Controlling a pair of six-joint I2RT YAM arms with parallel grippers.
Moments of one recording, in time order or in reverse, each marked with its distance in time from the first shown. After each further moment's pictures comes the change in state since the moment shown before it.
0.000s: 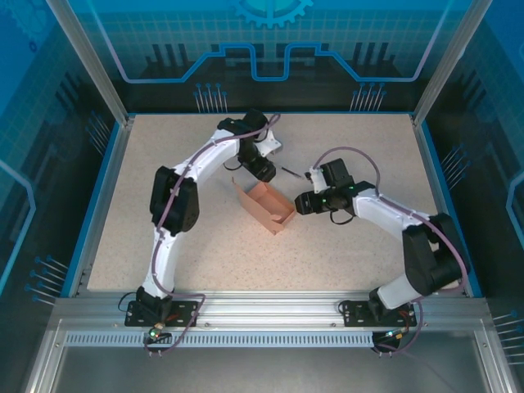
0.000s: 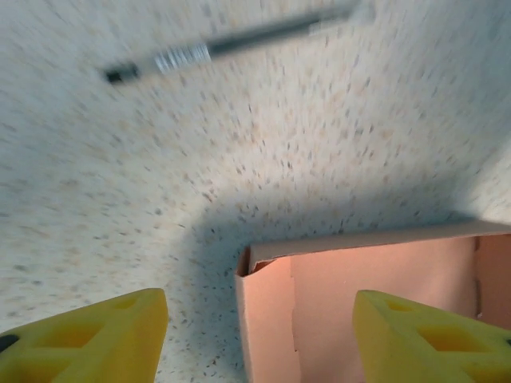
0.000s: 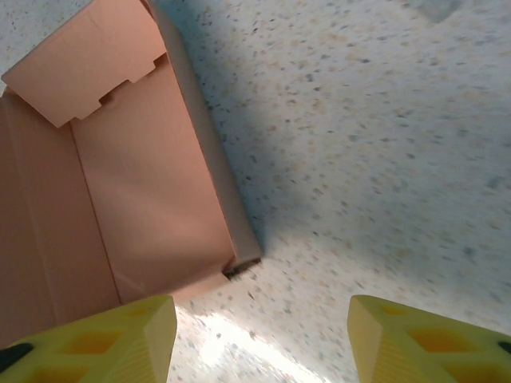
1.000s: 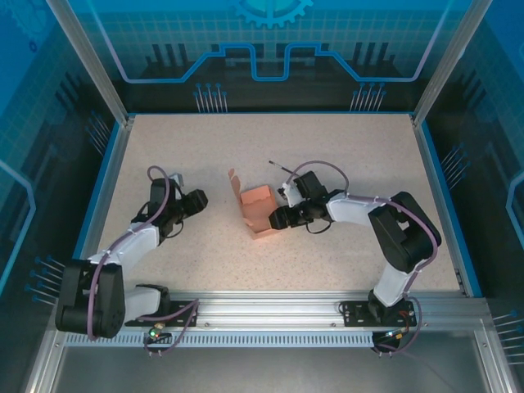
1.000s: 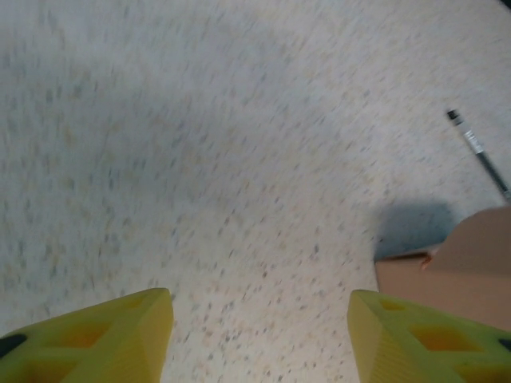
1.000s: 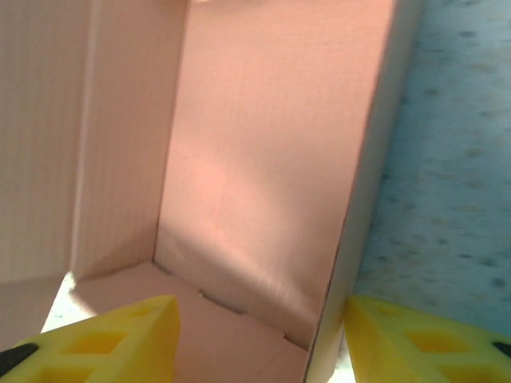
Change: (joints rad) left arm 0.374 -0.975 -1.519 1.003 -0.045 -0.821; right arm 0.163 0.189 -0.026 0.208 -0.230 0.135
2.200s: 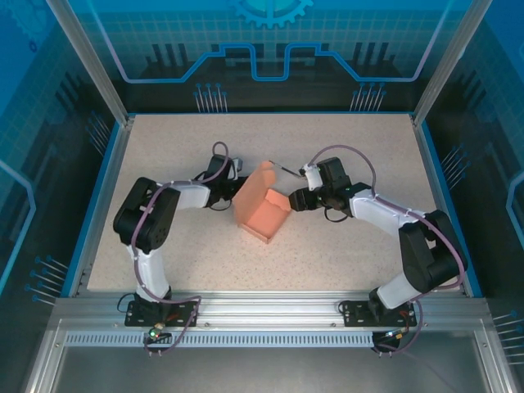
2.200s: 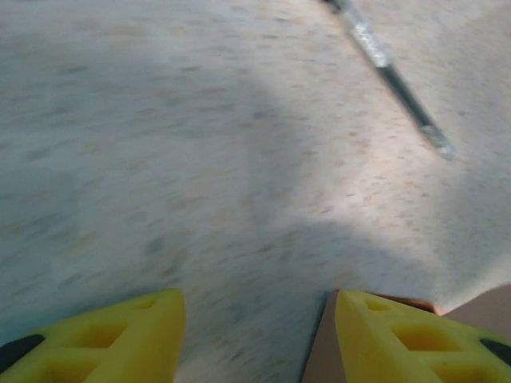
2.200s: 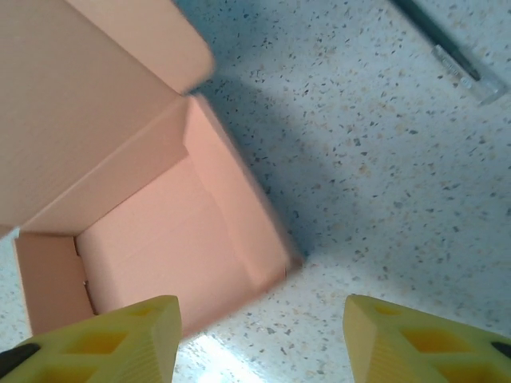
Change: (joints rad) left arm -0.288 0.709 0.517 0.150 0.208 -0.069; right arm -0.148 -0.200 -0.001 -0.076 0.208 -0.177
